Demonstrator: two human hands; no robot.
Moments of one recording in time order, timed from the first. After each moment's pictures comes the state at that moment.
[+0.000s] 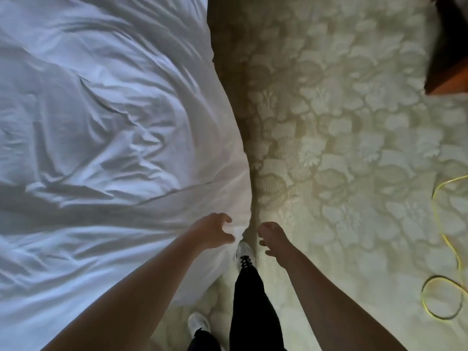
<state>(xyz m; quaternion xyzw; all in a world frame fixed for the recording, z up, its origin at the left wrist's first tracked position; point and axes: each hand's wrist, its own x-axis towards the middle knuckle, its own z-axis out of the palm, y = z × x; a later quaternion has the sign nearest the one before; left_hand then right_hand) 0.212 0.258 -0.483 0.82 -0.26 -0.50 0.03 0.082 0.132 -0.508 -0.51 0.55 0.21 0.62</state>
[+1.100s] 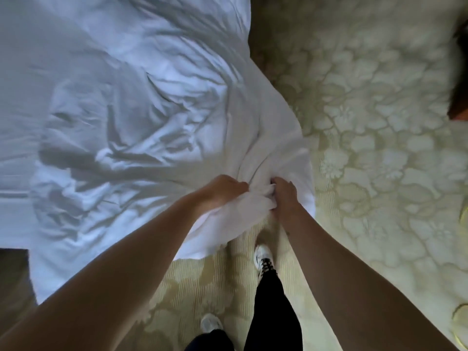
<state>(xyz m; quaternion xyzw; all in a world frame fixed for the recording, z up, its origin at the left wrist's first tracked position) 0.215 0.327 -0.381 0.86 -0.10 -0.42 0.25 0.138 0.200 -0.462 -0.36 0.54 -0.06 0.76</state>
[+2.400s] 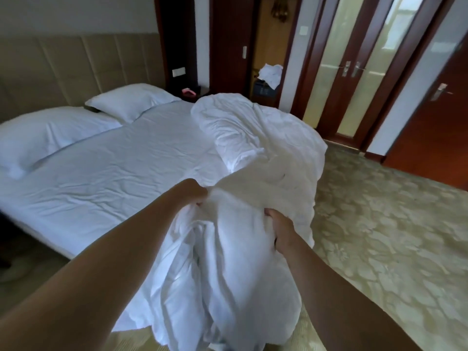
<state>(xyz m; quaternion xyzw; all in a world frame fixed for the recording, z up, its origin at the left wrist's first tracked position) 0.347 0.624 -0.152 0.95 0.00 -0.17 0.25 0.279 0.403 -0.236 -0.58 0.35 0.03 0.73</state>
